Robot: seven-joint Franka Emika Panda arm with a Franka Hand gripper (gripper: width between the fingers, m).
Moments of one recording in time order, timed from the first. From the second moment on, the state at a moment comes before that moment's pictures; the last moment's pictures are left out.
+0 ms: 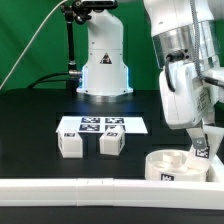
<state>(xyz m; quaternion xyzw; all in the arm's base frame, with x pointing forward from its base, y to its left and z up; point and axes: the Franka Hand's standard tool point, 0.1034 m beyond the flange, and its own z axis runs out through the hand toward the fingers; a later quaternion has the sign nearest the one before) 0.615 0.111 0.070 -0.49 0.86 0.06 0.14</state>
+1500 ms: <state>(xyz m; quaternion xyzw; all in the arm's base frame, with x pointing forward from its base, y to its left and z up) 0.621 0.053 0.096 -0.81 0.57 0.00 0.13</state>
